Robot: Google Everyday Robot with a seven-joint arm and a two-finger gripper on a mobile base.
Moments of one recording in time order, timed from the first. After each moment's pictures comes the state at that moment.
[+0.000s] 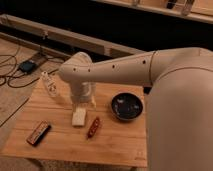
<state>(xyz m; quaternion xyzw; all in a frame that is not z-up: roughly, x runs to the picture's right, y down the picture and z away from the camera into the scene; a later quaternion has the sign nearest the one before) -0.104 0.102 0.703 -0.26 0.23 0.64 0.68</state>
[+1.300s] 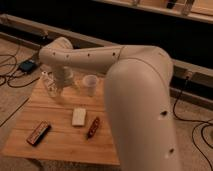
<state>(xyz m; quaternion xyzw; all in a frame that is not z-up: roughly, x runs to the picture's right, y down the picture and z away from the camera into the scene) -0.206 0.017 0.751 -0.29 0.16 0.53 0.79</state>
